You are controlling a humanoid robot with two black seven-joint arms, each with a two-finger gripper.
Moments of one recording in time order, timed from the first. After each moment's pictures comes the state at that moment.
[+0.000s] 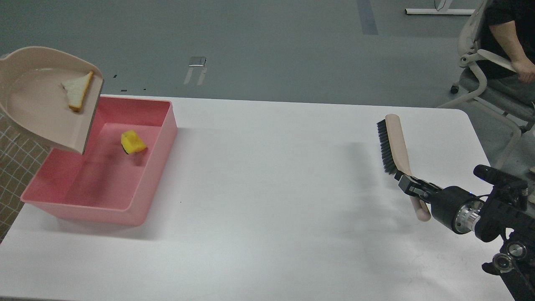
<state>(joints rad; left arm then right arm) -0.34 1.17 -1.02 -0.92 0.98 -0.26 -0.49 0.01 -0.38 1.35 1.57 -1.99 0.49 -0.06</state>
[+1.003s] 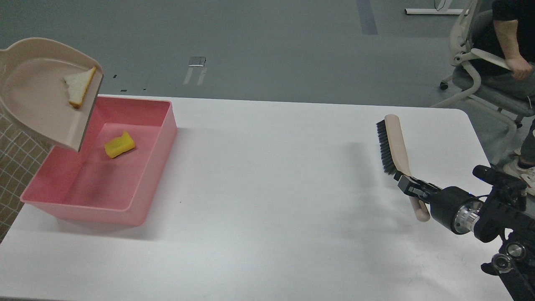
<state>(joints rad) -0.34 1.23 -1.02 -1.02 1.02 -0.19 -0.49 0.01 -0.37 1.35 1.57 -1.99 0.49 -0.06</state>
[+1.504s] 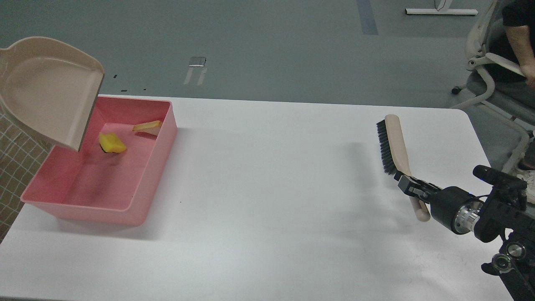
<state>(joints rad) -0.34 1.23 -1.02 -1.01 1.01 -0.17 -0.49 0.01 -0.37 1.35 1.57 -1.99 0.49 -0.06</state>
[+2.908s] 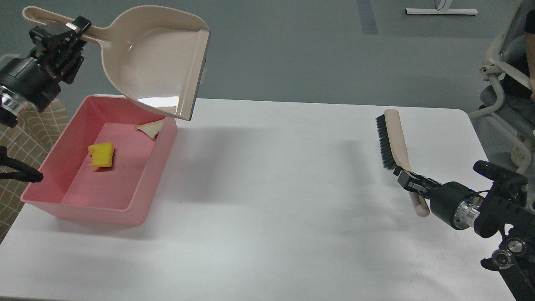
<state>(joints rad) -0.47 0.84 -1.02 -1.14 0.84 -0.19 -0.49 0.03 -0.37 1.35 1.57 -1.99 0.49 -0.06</state>
